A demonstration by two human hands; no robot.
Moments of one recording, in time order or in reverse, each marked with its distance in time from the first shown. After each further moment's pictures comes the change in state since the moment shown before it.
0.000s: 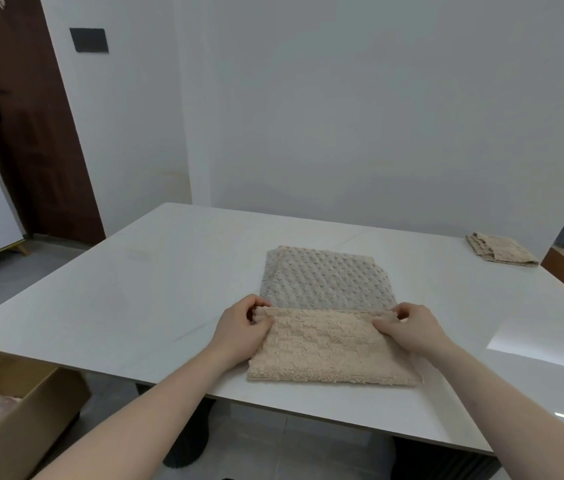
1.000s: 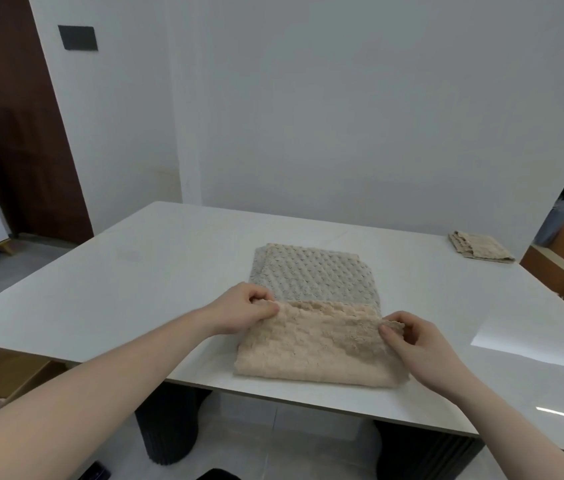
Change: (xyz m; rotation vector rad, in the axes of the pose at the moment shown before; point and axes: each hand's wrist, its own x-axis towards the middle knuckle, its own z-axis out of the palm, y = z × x) left_hand 0.005 0.054 -0.023 0.048 -0.355 0.044; right_hand -0.074 0.026 -0.024 0.315 -0.036 -0.326
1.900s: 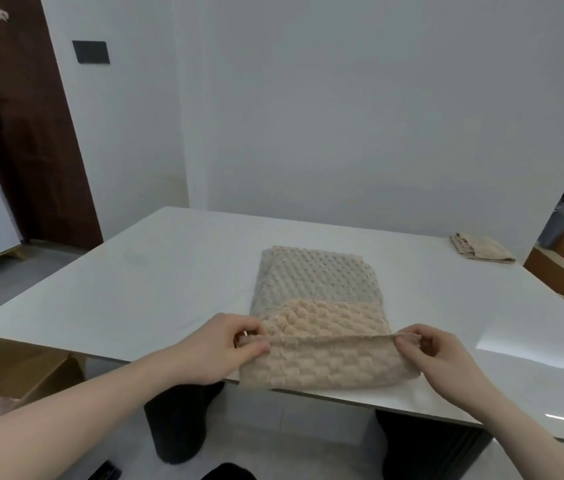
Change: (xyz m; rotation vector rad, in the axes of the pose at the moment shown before) left_hand -0.104 0.010 -0.008 0.189 -0.016 0.223; right_hand -0.040 -0.009 -0.016 0.076 -0.008 0.006
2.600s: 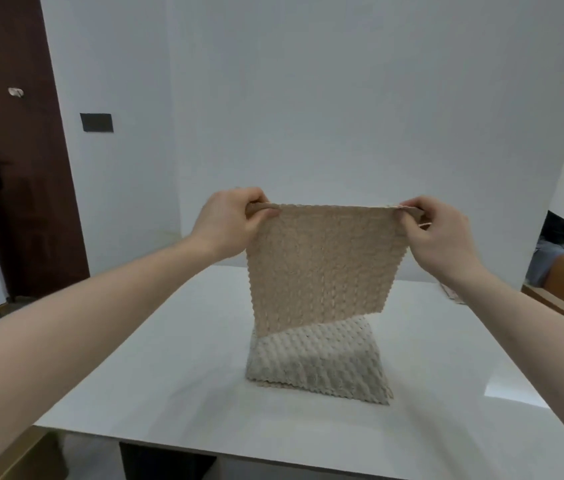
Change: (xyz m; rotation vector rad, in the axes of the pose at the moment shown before) left_hand 0.143 0.106 -0.170 0.321 0.643 0.218; right_hand 0.125 -0.195 -0.074 -0.196 0.556 -0.451
